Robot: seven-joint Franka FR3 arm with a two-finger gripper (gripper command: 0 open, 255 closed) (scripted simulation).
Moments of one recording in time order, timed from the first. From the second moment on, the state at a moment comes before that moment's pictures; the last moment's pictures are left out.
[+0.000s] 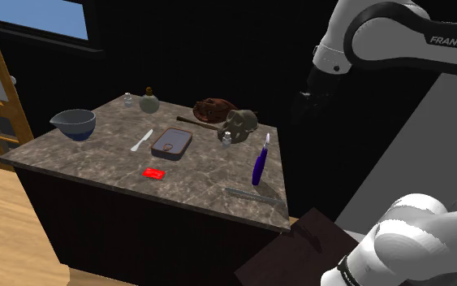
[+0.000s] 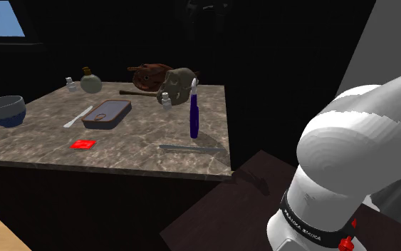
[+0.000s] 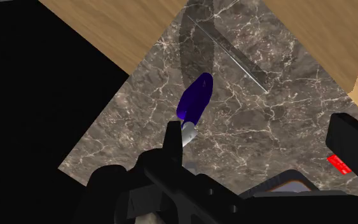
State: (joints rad) arm -0.01 -0.76 0.07 -2.35 -0.10 1.71 0.09
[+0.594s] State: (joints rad) arm 0.03 -0.68 -0.01 -2.52 -0.12 1.94 -0.09
